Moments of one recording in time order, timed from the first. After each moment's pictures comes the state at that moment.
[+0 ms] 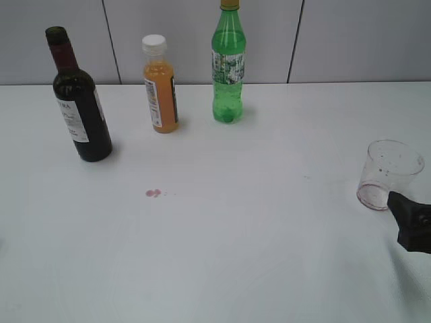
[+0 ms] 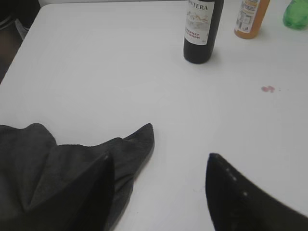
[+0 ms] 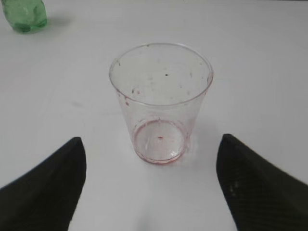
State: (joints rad) left arm 0.01 -0.01 -0.47 -0.17 1.09 0.09; right arm 0.23 1.47 0.00 0.12 -1.03 -0.04
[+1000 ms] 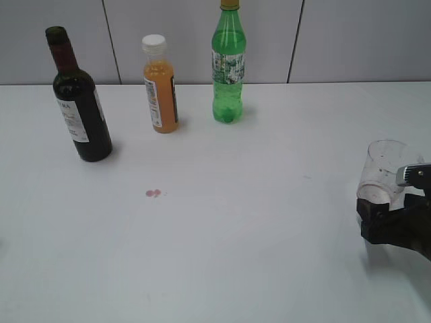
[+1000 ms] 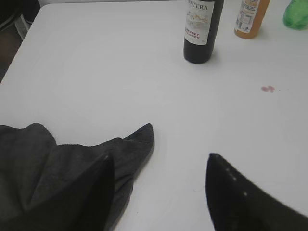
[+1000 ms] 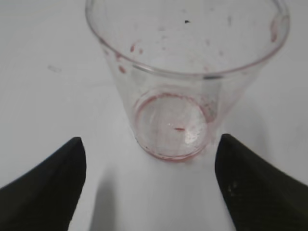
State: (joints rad) left arm 0.01 -0.01 -0.47 -0.17 1.09 0.09; right arm 0.23 1.88 -0.17 0.11 -1.10 -0.03
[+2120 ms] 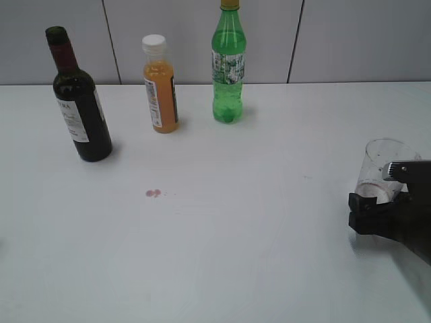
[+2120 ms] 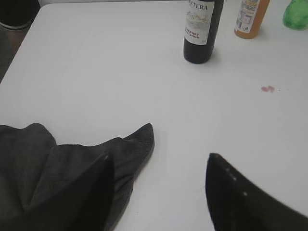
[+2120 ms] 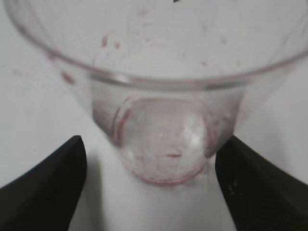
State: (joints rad) left arm 0.01 -0.01 -0.47 -0.17 1.09 0.09; right arm 0.23 2.03 -0.27 0.15 -1.13 0.00
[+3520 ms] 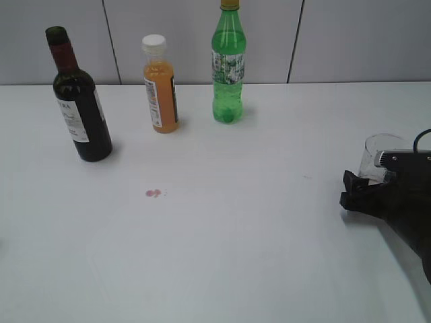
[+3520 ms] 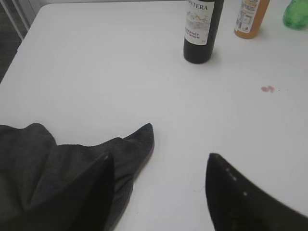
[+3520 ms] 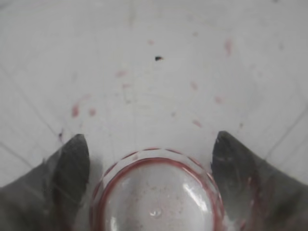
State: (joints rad) left arm 0.01 -0.01 -0.47 -0.17 1.09 0.09; right arm 0.19 2.22 -0.41 0.14 -1.32 0.00
